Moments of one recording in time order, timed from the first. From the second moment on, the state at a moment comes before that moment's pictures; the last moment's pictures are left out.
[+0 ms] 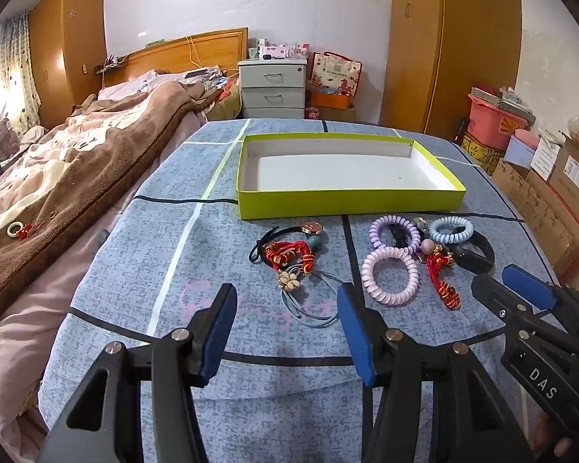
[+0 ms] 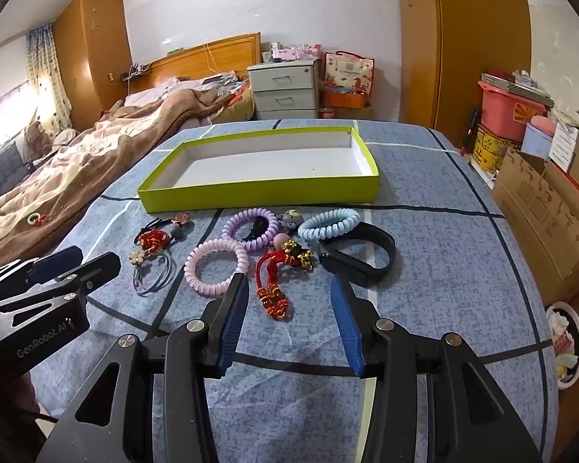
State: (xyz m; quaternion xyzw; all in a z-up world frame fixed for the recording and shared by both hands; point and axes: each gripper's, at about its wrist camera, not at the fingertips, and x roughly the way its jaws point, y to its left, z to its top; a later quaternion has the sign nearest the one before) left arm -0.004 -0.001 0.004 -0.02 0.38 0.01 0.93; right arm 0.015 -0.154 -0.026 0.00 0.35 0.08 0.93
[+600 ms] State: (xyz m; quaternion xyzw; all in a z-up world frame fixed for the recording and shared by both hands) left arm -0.004 -0.003 0.005 -0.02 0.38 0.01 0.93; right arm 0.012 -0.155 -0.026 0.00 0.36 0.08 0.93
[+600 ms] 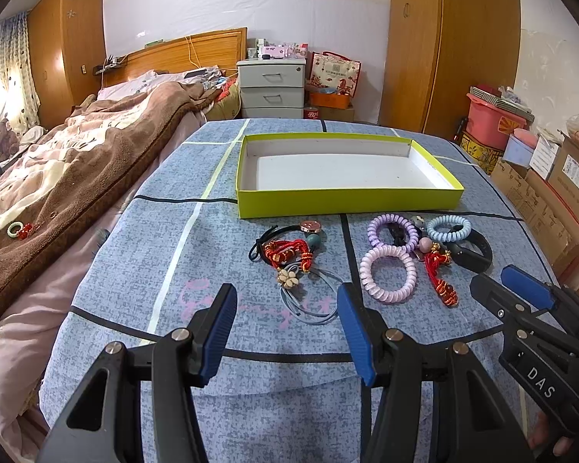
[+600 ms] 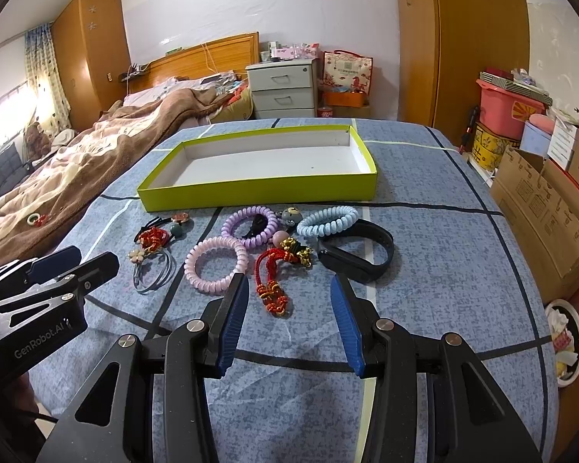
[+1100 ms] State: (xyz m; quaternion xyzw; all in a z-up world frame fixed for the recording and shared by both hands) left arm -0.007 -0.001 0.006 -0.02 0.38 0.01 0.93; right arm 0.012 -0.155 -0.025 0.00 0.36 0.08 0.93
